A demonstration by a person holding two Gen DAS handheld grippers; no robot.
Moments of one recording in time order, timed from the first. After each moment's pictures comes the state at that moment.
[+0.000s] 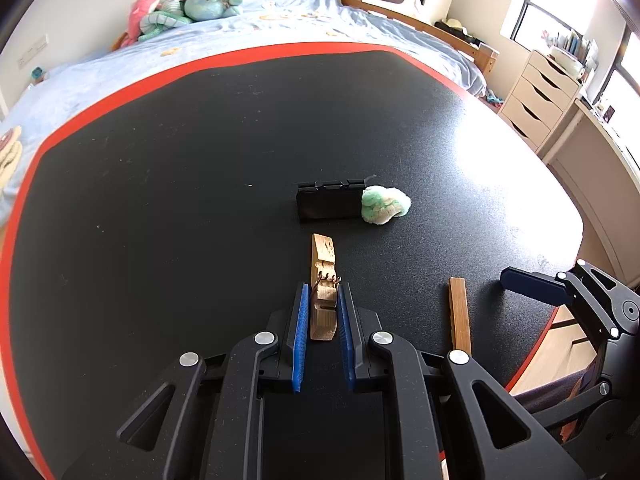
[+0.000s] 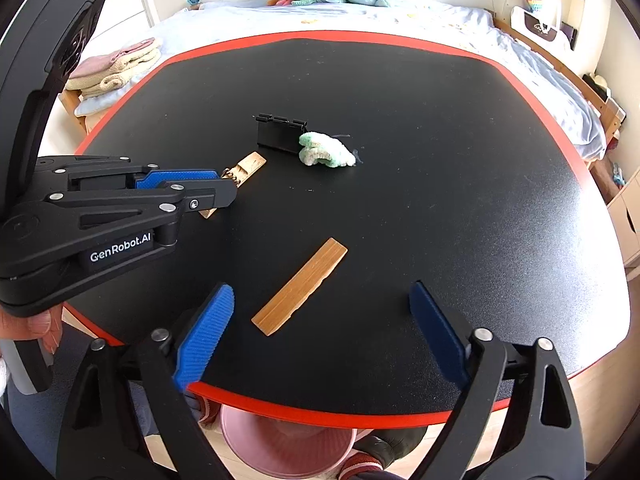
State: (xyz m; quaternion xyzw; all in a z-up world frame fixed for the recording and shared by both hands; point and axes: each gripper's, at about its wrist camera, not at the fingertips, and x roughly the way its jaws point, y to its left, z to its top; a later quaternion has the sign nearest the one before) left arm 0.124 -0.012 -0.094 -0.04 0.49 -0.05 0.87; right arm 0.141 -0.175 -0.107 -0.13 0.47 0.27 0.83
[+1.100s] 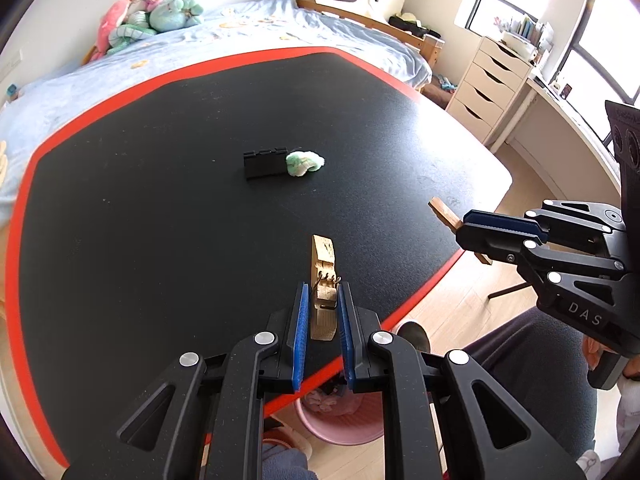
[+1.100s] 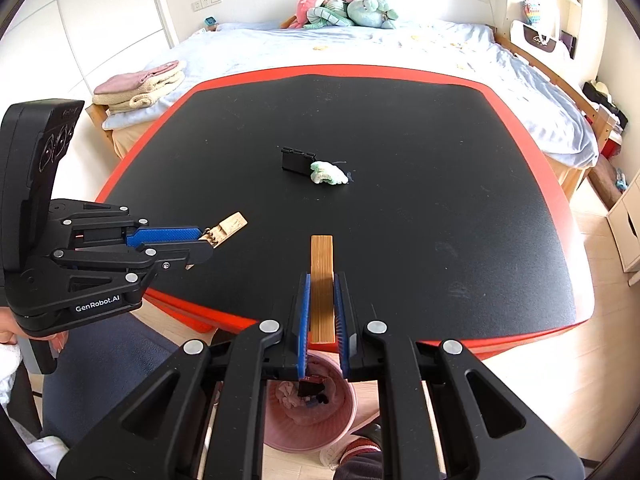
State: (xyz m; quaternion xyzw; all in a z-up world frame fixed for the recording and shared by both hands) left arm 0.054 -0.031 -0.056 -0.03 0.49 -0.12 0.86; right arm 0.091 -0.230 -0.038 -0.10 0.45 0.30 0.84
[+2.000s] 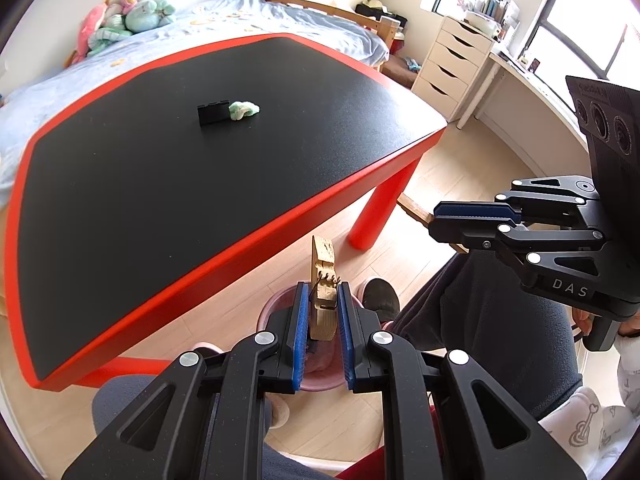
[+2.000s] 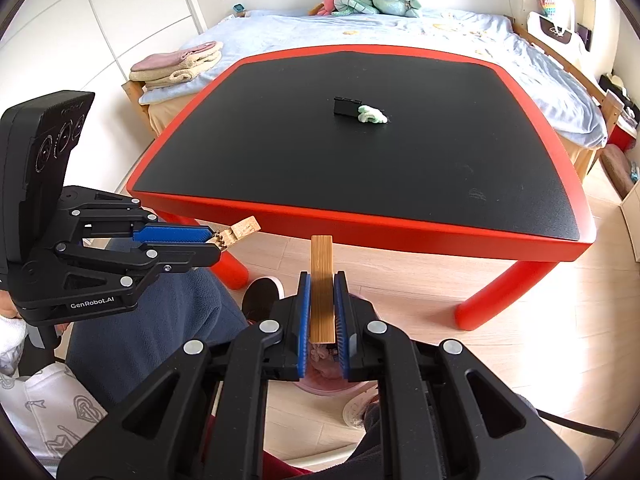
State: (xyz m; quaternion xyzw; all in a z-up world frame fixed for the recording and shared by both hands) left arm -0.035 -0.065 -0.054 -0.01 0.50 -0.17 0.85; right arm 0.007 -0.256 -0.039 -0.10 0.47 0.34 0.81
